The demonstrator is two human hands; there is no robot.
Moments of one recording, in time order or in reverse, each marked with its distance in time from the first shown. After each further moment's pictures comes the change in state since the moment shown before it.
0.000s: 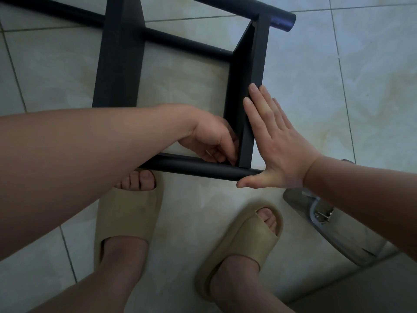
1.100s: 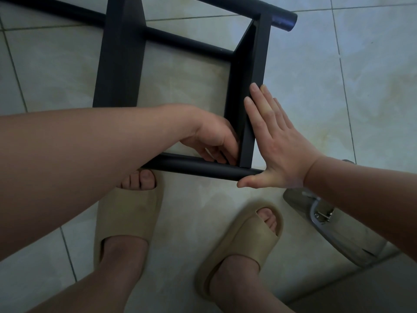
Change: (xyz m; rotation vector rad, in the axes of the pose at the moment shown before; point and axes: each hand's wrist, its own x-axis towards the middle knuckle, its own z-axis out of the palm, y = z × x) left_hand 0.000 0.002 0.002 0.106 0.039 -0.017; right_hand 0.000 0.000 0.000 0.004 0.011 -0.003
